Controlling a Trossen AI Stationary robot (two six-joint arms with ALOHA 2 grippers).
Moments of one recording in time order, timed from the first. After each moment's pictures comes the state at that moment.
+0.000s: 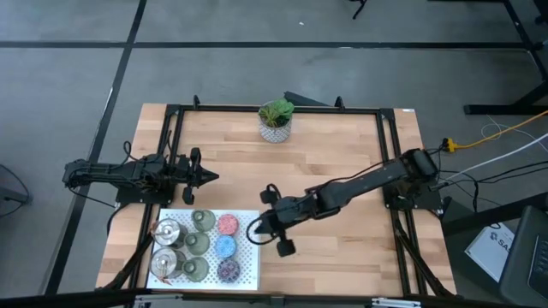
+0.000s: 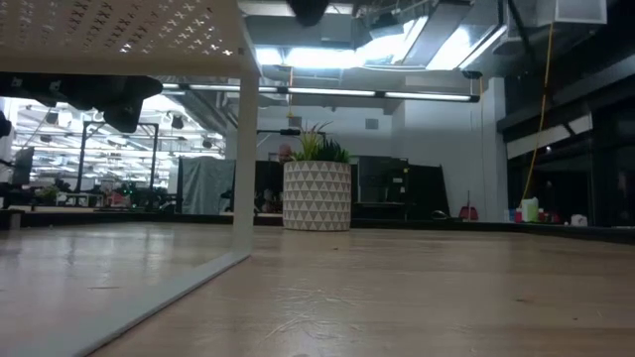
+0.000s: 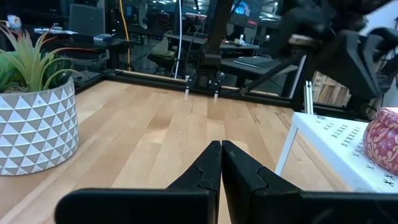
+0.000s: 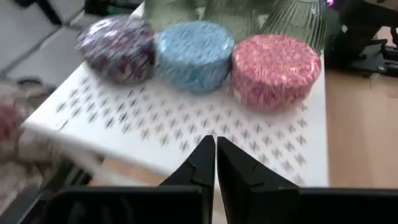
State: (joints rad) left arm 0.00 0.06 0.01 0.02 -0.03 -0.17; right arm 0.35 1.89 1.49 -0.17 -0.01 0.02
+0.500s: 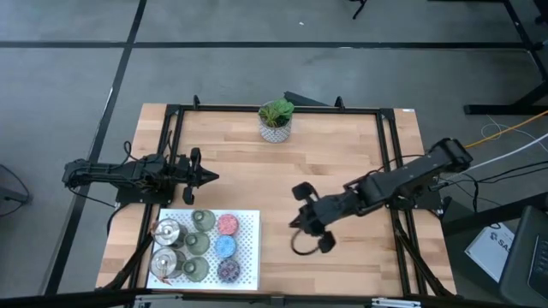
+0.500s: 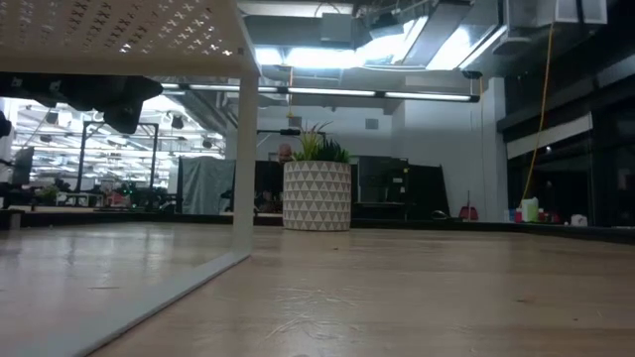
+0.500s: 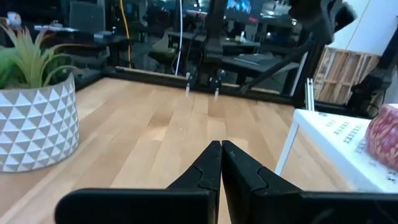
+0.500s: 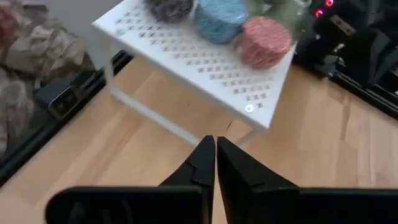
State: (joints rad) left arm 0.00 0.07 0.01 0.02 -0.03 -0.17; right arm 0.45 1.57 1.39 -0.52 0.13 -0.22
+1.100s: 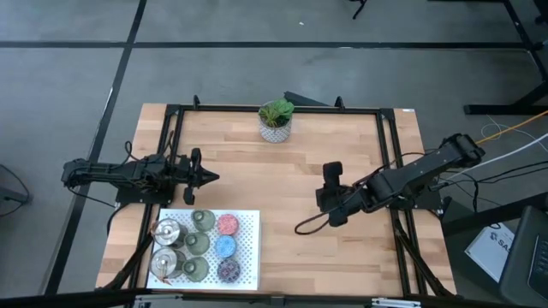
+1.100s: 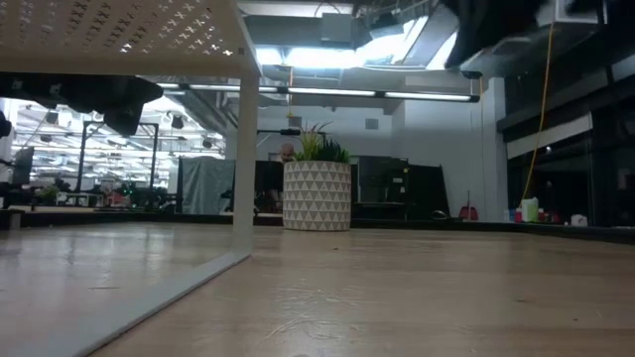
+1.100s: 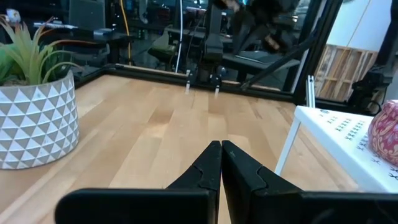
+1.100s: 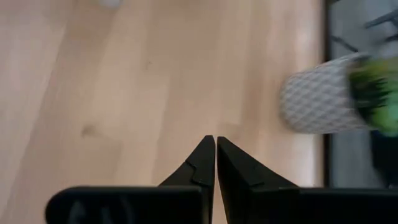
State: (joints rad) left arm 0.00 0.09 0.01 0.03 -0.03 -0.17; right arm 0.46 1.42 1.19 -0.88 0.55 0.03
